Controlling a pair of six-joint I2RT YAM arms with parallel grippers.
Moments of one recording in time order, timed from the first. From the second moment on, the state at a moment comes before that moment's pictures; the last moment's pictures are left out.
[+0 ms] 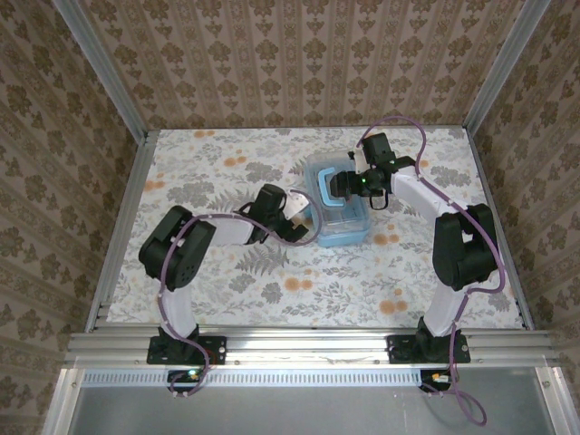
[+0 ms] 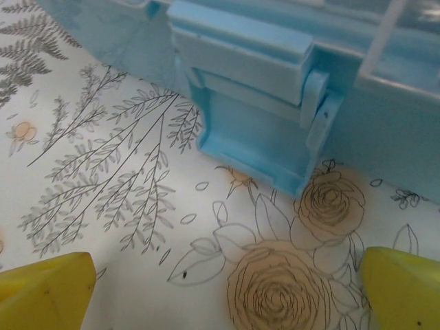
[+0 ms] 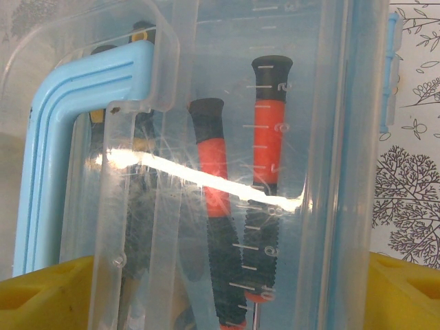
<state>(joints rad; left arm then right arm) -0.65 1.90 0.97 0.19 0.10 0.37 0.26 1.80 1.39 -0.59 -0.22 0.20</state>
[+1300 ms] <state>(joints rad) -0.70 2.00 1.17 0.02 -0.15 0.26 0.24 1.80 1.39 -0.59 -0.21 0.19</state>
